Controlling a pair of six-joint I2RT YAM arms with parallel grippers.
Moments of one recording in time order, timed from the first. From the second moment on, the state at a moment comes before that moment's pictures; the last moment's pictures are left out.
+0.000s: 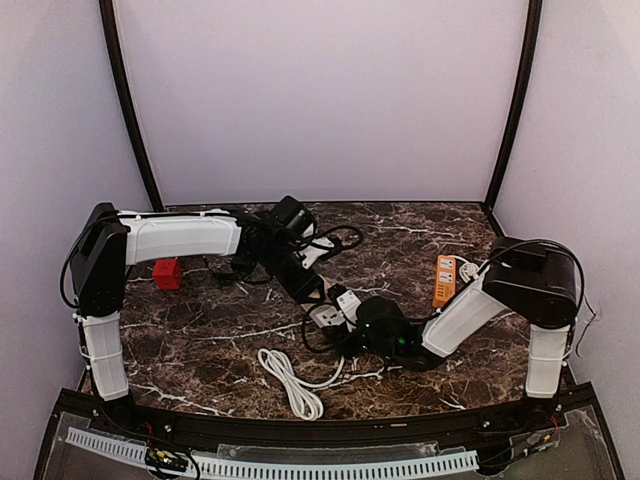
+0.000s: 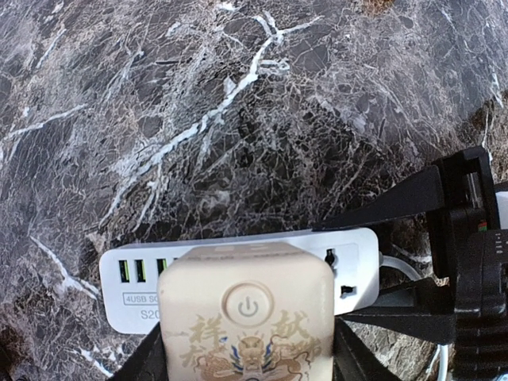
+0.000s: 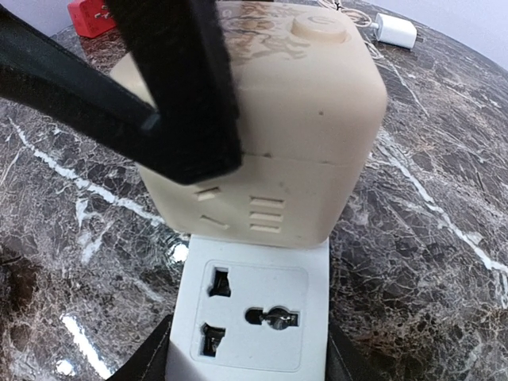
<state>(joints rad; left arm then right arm) -0.82 1.95 1.52 -0.64 0.18 0.13 1.08 1.96 0.72 0.71 0.27 0.20</state>
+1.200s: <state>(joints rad) -0.79 1.94 1.53 -0.66 0.16 0.14 1.09 2.00 0.77 0.71 0.30 0.24</state>
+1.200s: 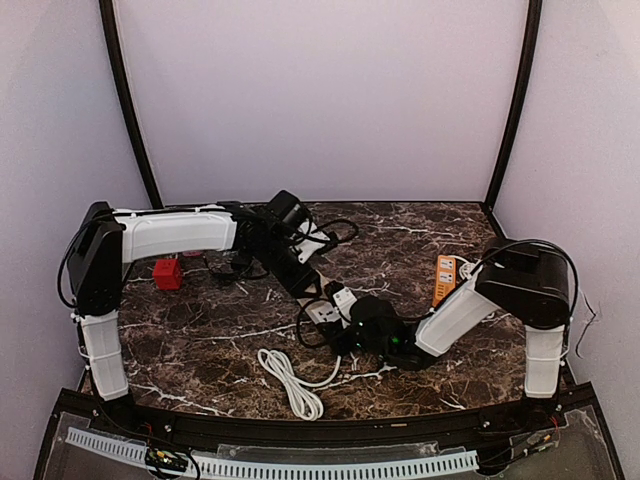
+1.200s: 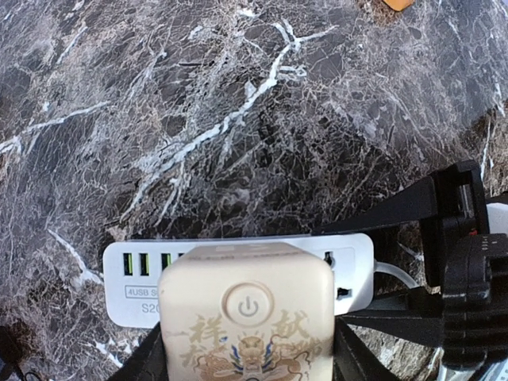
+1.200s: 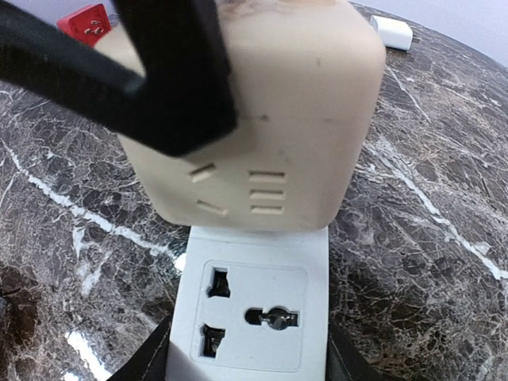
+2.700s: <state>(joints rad) -0.46 1.36 1.01 -0.65 -0.05 -0.36 1.01 1.98 0.78 0.64 0.35 0.28</state>
